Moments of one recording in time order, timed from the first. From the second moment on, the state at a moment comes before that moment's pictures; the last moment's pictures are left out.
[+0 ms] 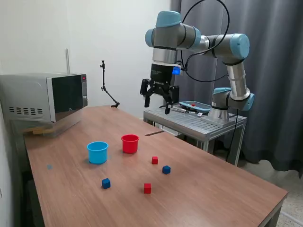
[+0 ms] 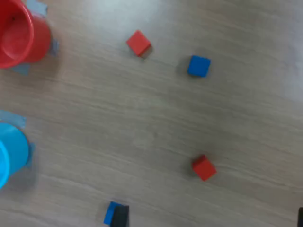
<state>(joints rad) 0.06 -0.82 0.82 -1.59 -1.64 -3.30</state>
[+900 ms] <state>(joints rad) 0.05 -0.60 0.63 -1.67 -1.61 -3.30</state>
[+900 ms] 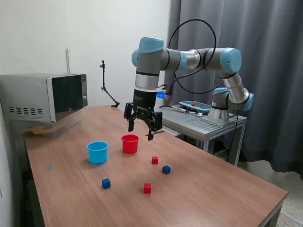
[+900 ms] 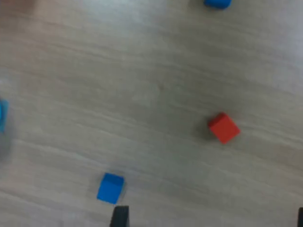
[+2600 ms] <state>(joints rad) -0.03 -0.31 0.43 -1.76 -1.54 -3.25</state>
